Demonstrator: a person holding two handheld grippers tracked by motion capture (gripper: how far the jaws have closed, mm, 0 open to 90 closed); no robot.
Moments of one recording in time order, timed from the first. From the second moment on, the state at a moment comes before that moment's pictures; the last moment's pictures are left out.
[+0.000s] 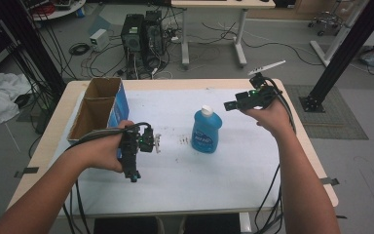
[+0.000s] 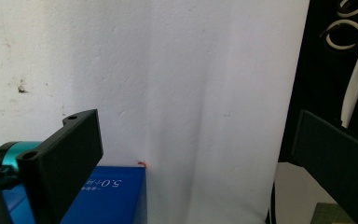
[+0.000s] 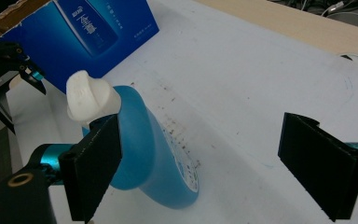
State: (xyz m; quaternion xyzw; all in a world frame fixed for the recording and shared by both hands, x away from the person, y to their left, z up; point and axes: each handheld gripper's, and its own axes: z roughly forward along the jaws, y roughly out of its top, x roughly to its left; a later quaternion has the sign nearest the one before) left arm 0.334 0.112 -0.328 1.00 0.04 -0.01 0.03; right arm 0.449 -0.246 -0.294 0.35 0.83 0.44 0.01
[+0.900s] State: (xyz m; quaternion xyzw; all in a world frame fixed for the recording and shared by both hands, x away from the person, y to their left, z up) left arm 0.331 0.112 -0.328 1.00 0.03 -0.01 0.03; right arm 0.412 -0.256 -0.339 0.32 0.84 0.45 -0.01
